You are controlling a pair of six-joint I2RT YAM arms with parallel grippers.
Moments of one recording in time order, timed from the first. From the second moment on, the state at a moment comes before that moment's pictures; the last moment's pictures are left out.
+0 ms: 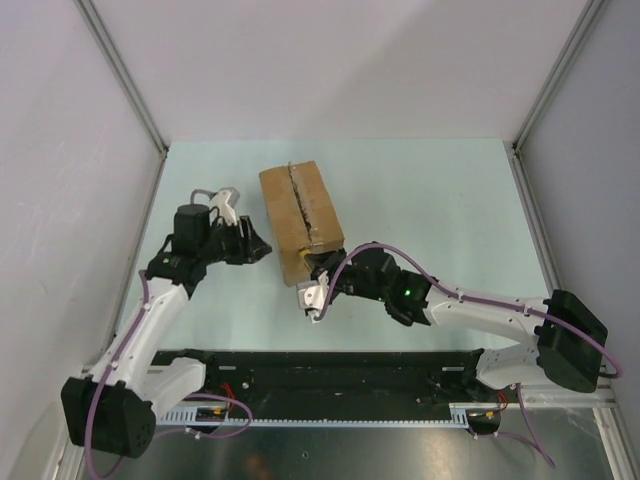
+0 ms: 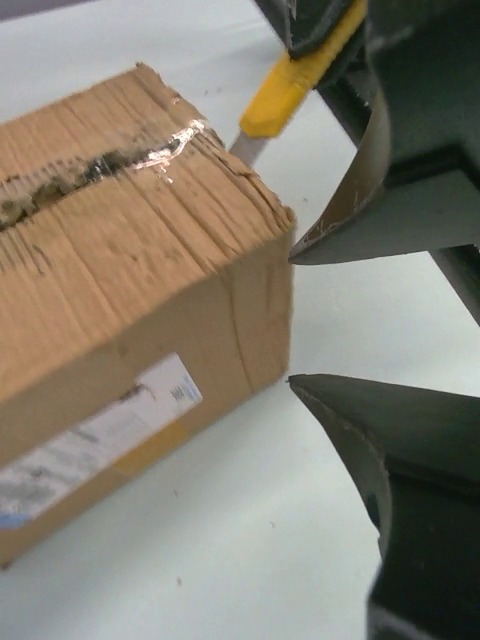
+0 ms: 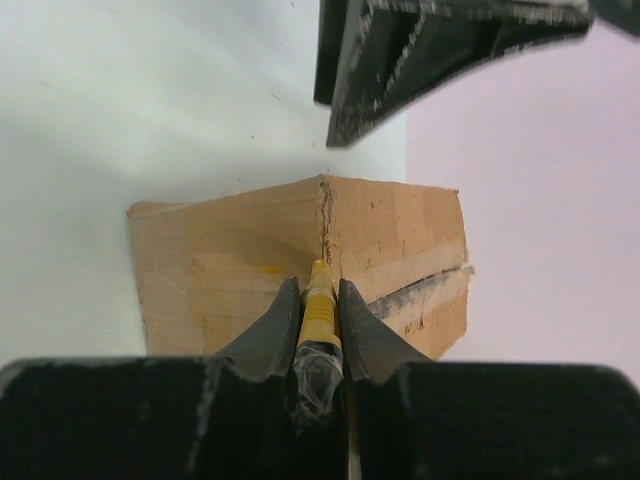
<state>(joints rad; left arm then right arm) -0.18 1.01 0.80 -0.42 0.46 -0.28 1.07 1.33 0.83 0.22 -0.14 -1.11</state>
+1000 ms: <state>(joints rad) -0.12 0.98 0.78 -0.41 -0.01 -0.73 1.10 1.88 1.15 0.73 -0.10 -0.95</state>
